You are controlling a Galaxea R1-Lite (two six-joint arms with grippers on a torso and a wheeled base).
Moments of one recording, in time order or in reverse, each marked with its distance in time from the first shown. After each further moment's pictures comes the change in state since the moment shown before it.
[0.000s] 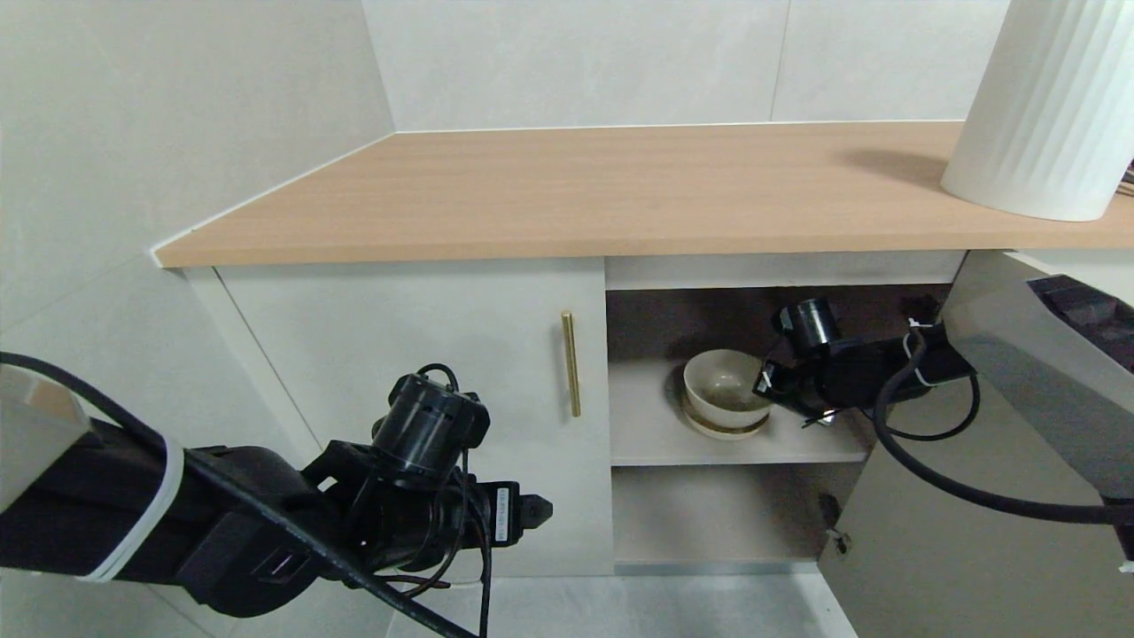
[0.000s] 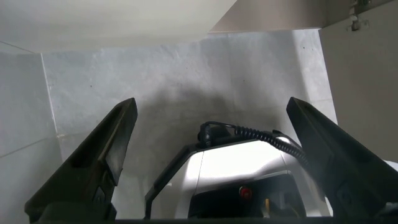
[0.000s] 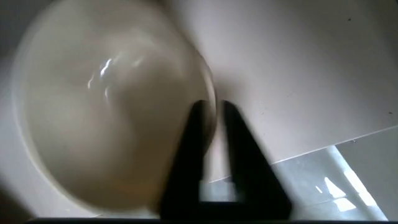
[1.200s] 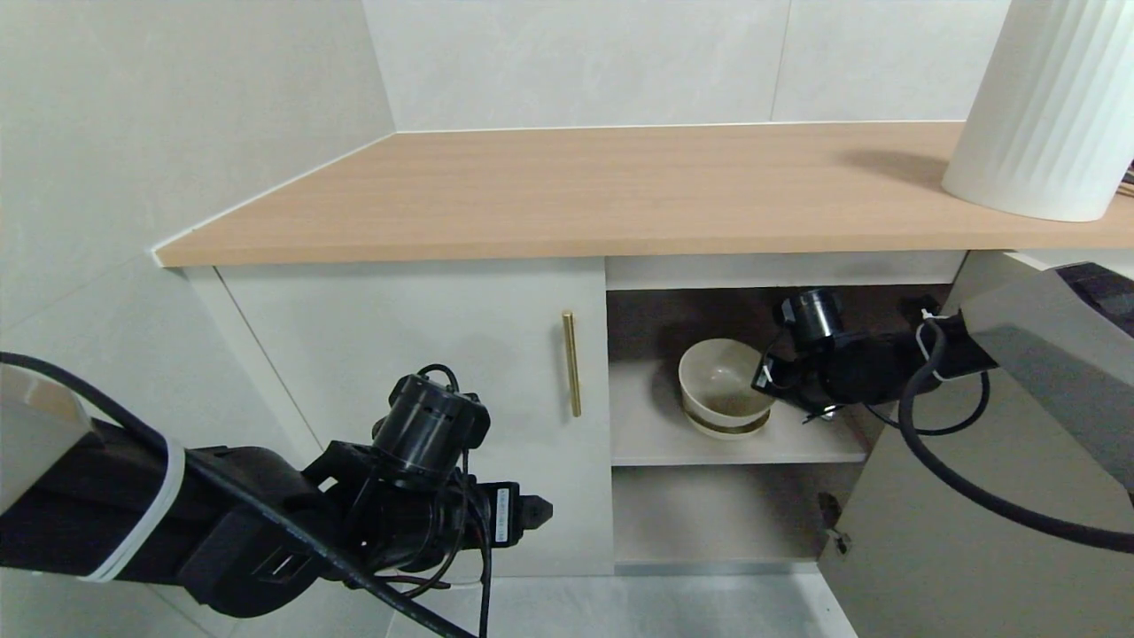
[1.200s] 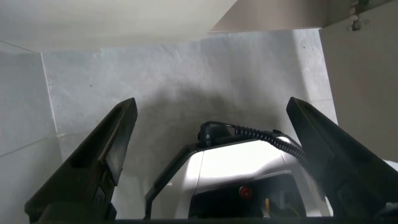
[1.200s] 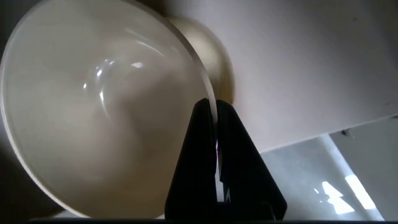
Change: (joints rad) left arm 0.000 0.001 0.001 0.000 0.000 0.000; right arm 0.008 -0.059 0.040 0.001 0.003 -0.017
